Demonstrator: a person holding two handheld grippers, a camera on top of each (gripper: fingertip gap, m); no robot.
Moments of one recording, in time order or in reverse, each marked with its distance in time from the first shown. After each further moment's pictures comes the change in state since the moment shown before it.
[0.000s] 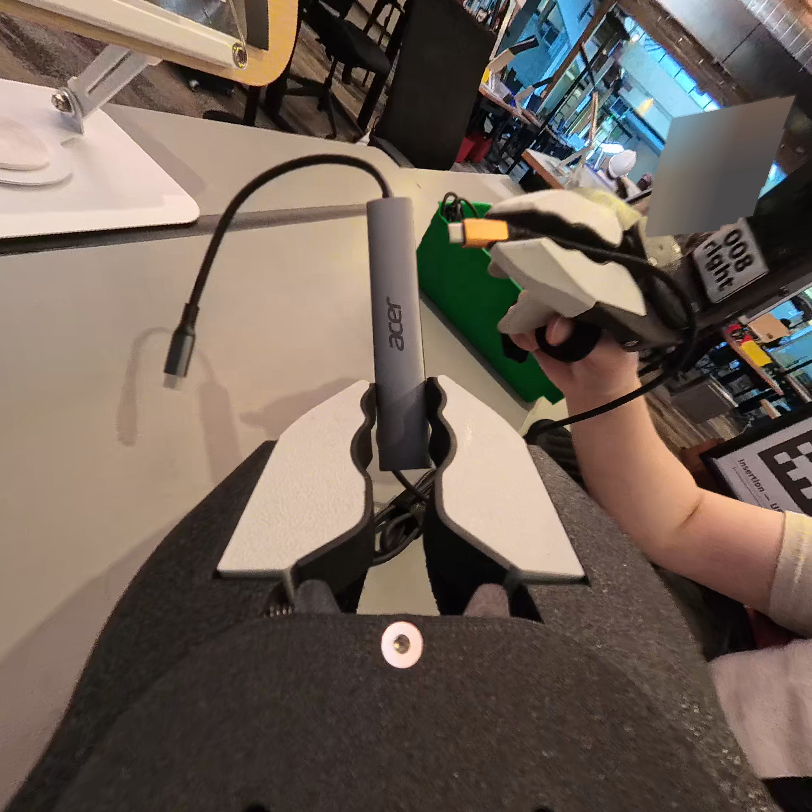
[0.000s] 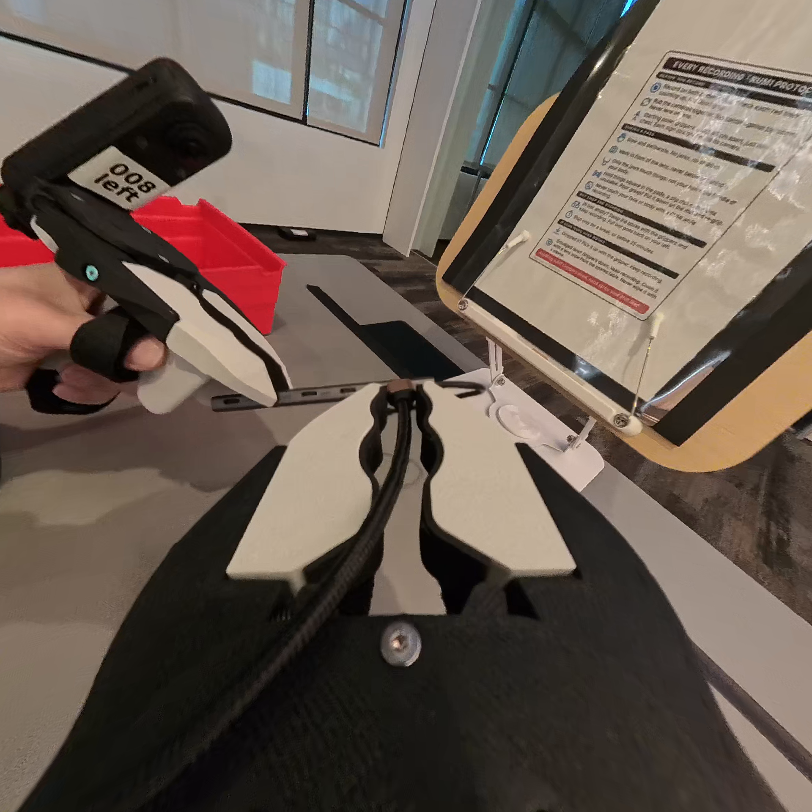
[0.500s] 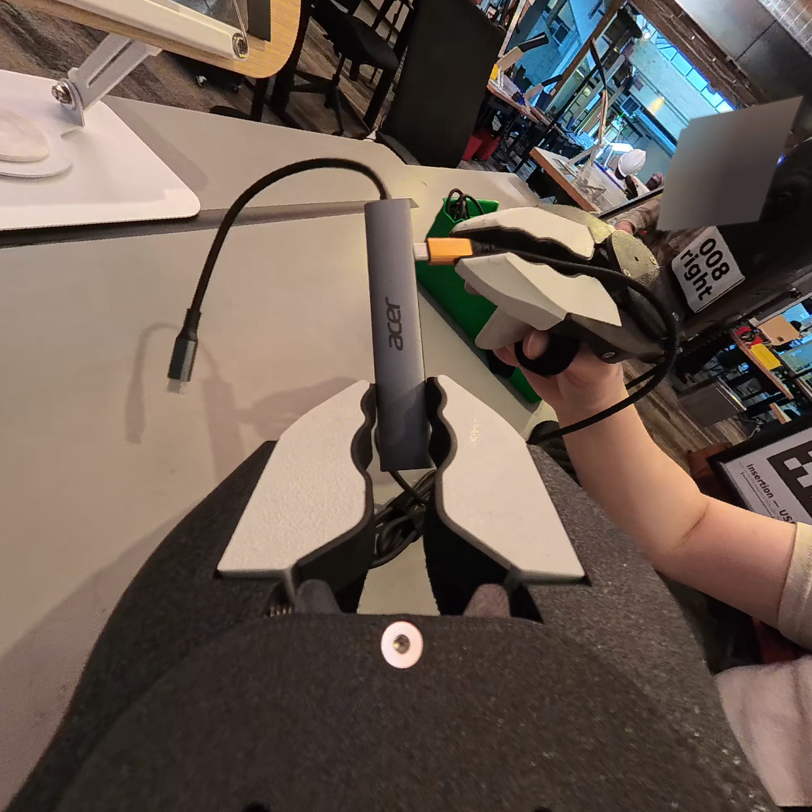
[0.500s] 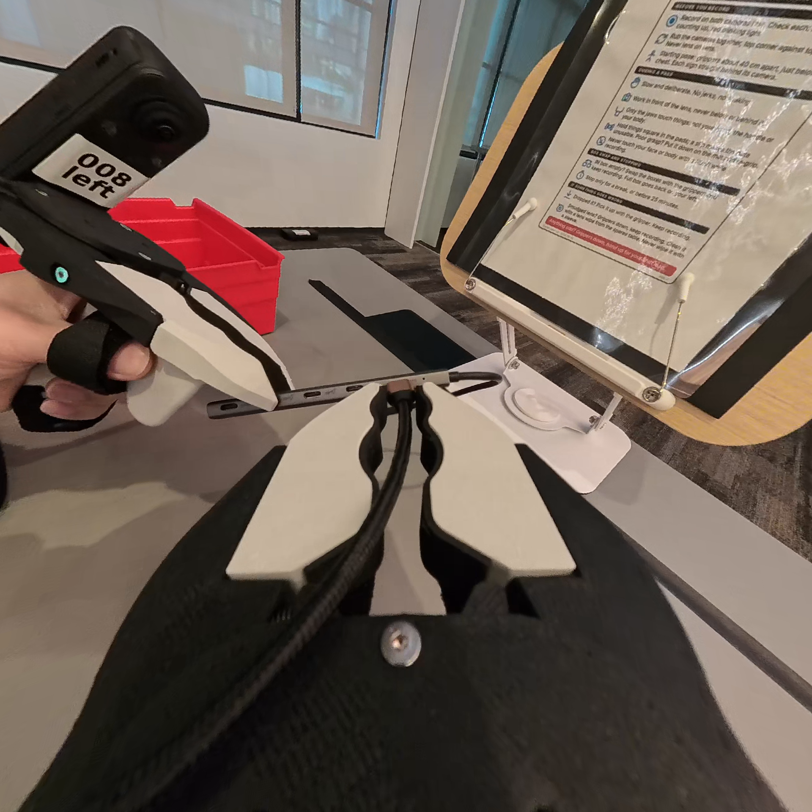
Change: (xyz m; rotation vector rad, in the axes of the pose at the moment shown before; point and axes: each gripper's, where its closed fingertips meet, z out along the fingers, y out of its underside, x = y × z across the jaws) left arm 0.001 0.002 0.005 -0.004 -0.018 -0.006; right arm -0.003 0.015 0.009 -0.017 0.002 0.076
